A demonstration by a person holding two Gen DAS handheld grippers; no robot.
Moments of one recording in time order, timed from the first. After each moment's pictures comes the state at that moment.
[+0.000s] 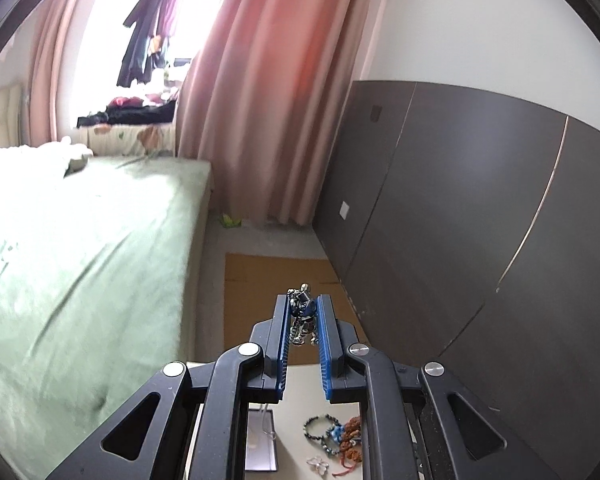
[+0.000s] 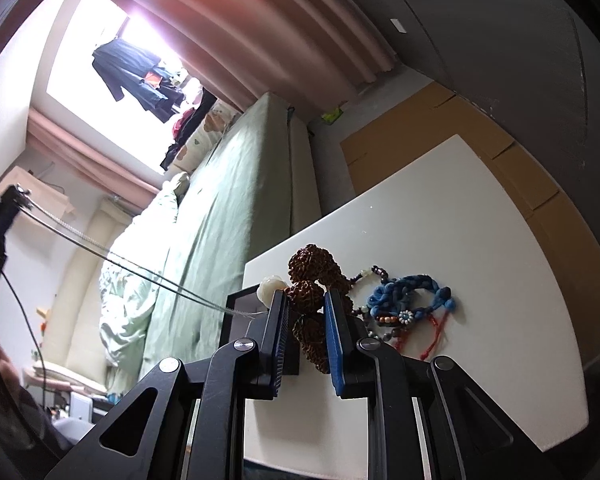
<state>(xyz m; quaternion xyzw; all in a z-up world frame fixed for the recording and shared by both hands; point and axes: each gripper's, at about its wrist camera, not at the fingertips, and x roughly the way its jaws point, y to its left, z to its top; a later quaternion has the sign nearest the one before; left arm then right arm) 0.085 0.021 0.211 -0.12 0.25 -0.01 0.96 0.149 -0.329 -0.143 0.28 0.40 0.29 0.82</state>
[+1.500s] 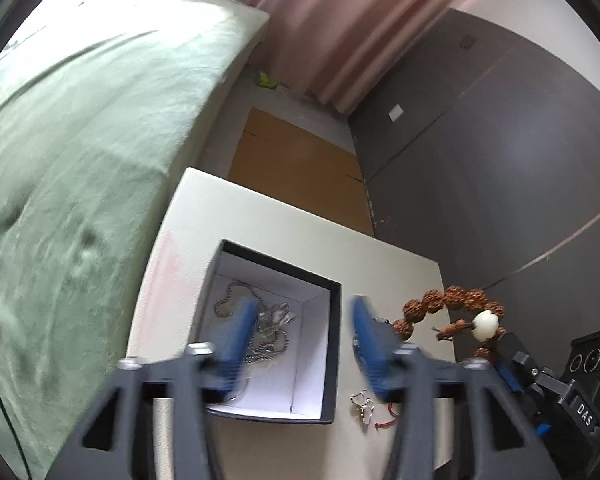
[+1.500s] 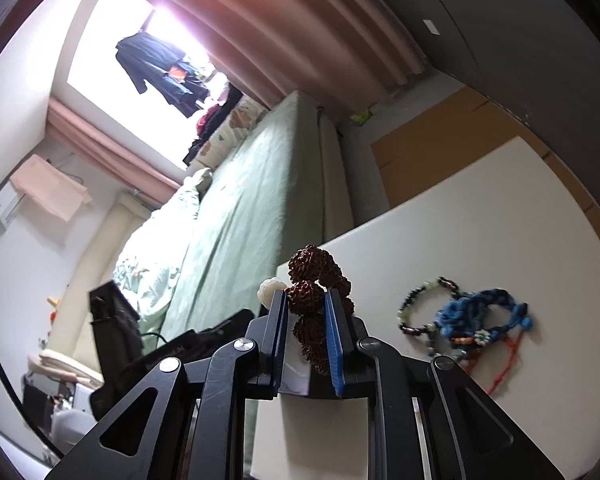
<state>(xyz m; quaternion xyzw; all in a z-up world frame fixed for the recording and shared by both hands) 0.122 0.081 -0.052 -0.30 0.41 0.00 0.86 0.156 -0.267 -0.137 0.28 0.38 0.33 0.82</state>
